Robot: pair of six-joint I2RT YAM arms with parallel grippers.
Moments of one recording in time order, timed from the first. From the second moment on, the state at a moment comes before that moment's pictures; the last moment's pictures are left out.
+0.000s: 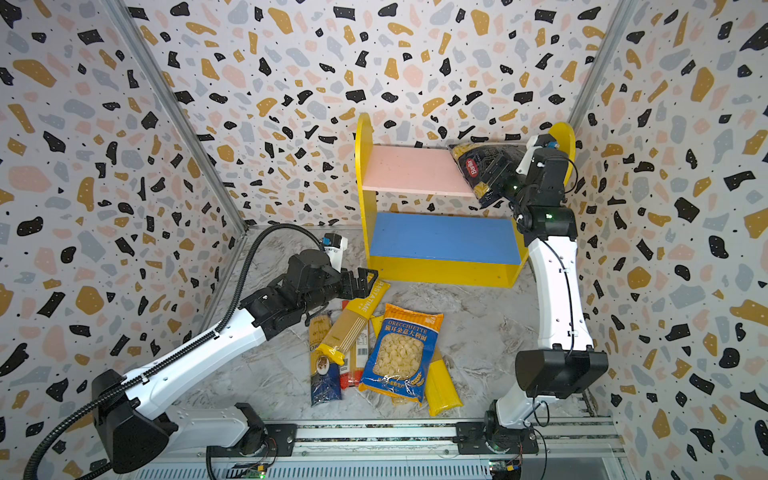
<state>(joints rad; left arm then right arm) -0.74 1.28 1.17 -0.35 -0.06 -0.48 -0.02 1.61 2.01 -0.57 -0.22 0.56</state>
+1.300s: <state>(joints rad) -0.74 1.19 1.12 -0.34 -0.09 -0.48 0.02 1.62 1.96 -0.53 -0.16 0.54</state>
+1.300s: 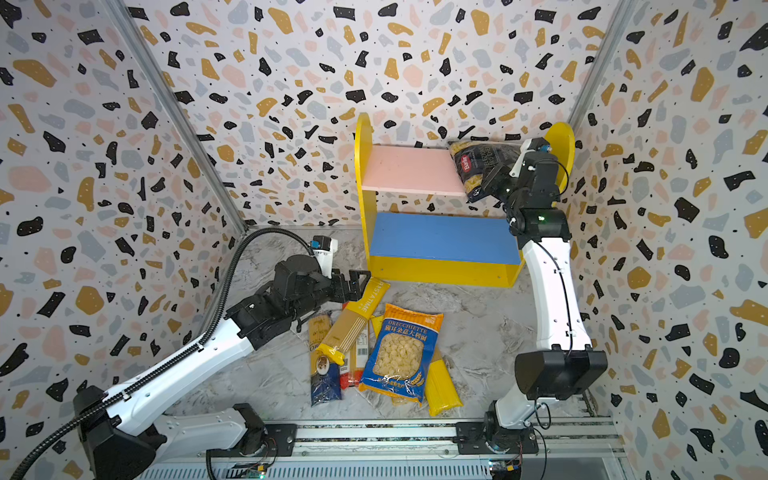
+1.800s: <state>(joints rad) -0.74 1.18 1.09 -0.35 -0.09 -0.48 0.02 1.47 1.82 -0.49 -0.16 0.51</state>
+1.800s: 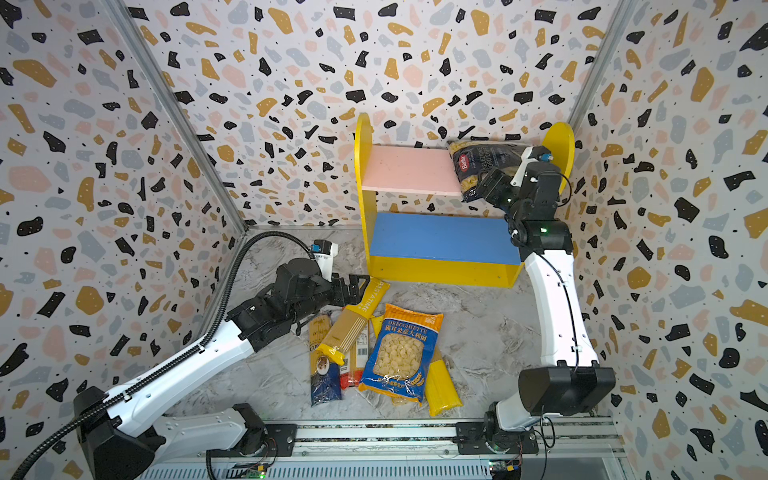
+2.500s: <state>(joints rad) -0.74 1.05 0.98 -0.37 -0.13 -0.48 0.02 1.15 1.50 -0.50 -0.23 0.48</state>
